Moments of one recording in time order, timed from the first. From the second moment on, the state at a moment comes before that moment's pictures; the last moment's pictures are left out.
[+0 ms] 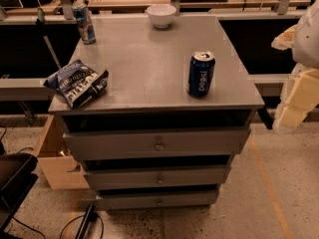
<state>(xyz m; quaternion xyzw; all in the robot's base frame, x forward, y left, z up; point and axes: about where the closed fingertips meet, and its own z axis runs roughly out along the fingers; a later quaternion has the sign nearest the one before) 0.438 -0.216 0.980 -0.60 0.78 -0.04 0.17</state>
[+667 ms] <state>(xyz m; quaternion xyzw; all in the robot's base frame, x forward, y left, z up) 0.460 -0.210 0.976 -0.57 0.79 -0.01 0.23</state>
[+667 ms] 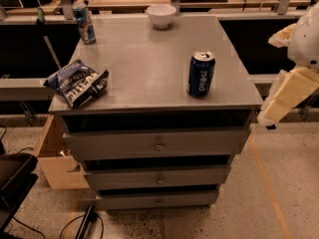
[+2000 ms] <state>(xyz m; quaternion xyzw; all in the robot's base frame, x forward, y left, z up) 0.563 -0.193 0.967 -0.40 0.74 0.13 0.53</state>
